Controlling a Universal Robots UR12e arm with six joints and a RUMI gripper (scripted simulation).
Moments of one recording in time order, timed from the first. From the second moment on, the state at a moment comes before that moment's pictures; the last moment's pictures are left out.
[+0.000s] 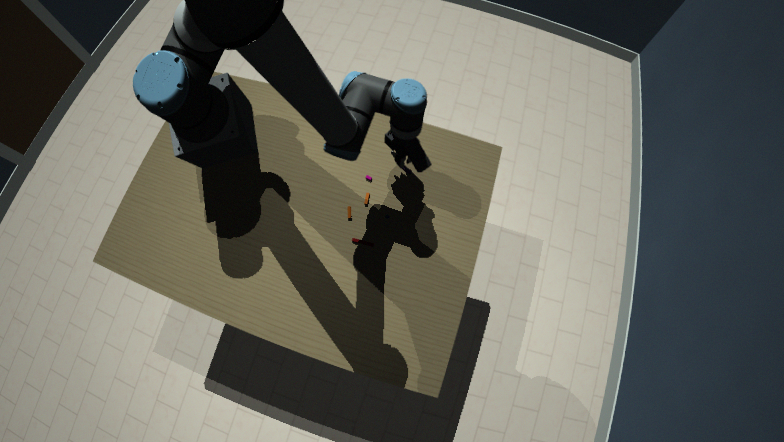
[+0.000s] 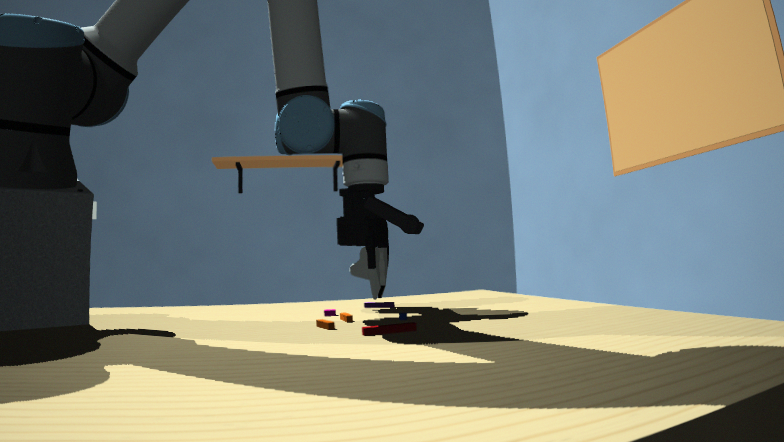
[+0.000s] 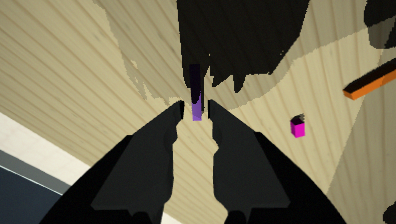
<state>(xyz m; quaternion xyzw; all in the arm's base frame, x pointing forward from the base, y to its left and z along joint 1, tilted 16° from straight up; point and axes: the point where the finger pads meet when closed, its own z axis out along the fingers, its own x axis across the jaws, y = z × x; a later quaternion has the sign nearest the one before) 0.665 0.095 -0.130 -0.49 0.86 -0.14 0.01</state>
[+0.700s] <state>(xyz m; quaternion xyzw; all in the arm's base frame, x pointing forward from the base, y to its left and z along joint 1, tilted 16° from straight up) 0.665 0.095 -0.131 -0.49 0.86 -0.14 0.01</state>
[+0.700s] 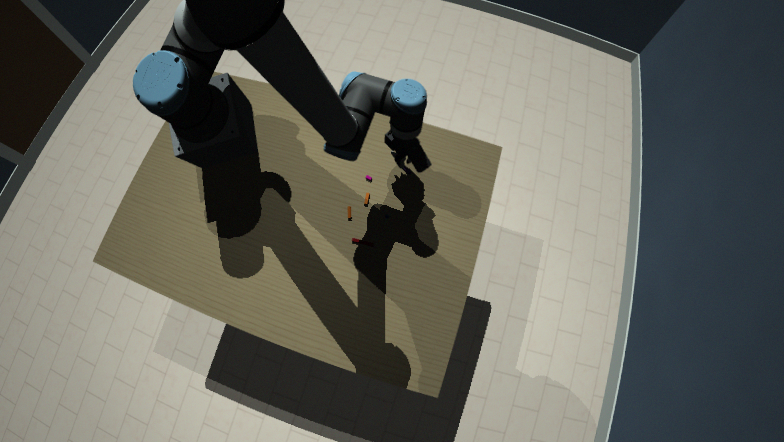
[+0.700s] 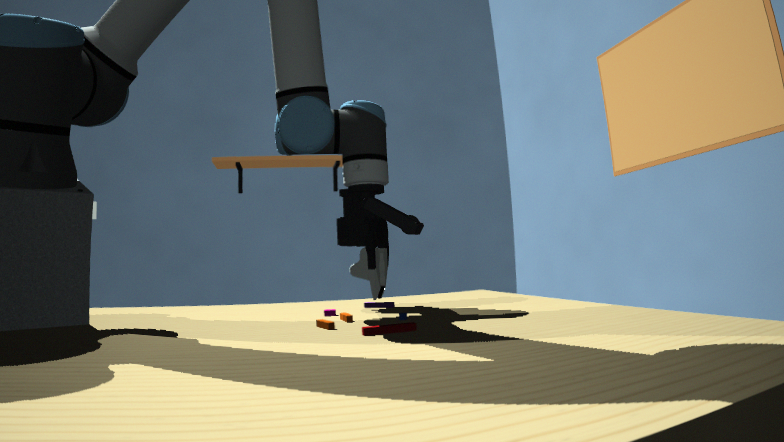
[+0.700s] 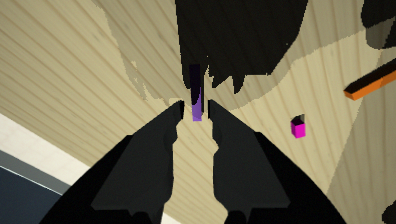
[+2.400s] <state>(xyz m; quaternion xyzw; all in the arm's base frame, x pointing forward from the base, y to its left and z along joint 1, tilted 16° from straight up) 0.667 0.091 -0.146 -0.49 0.86 -0.14 0.01</state>
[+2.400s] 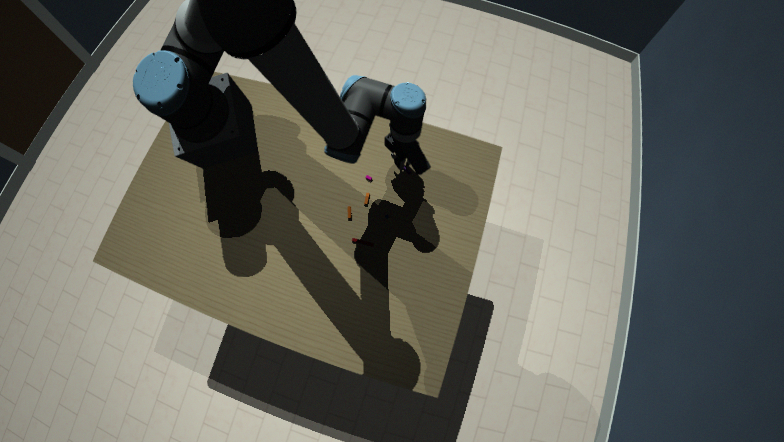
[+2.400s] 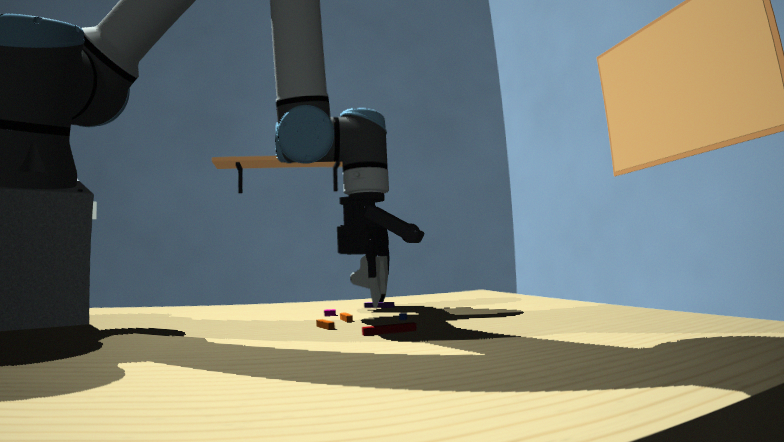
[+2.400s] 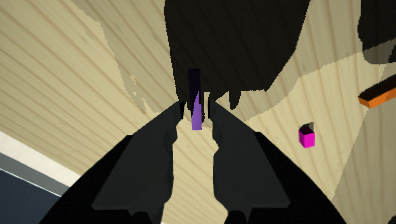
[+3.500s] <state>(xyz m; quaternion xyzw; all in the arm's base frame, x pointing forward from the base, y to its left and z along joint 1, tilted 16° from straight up) 0.667 0.091 -0.146 -0.49 0.86 -0.14 0.01</state>
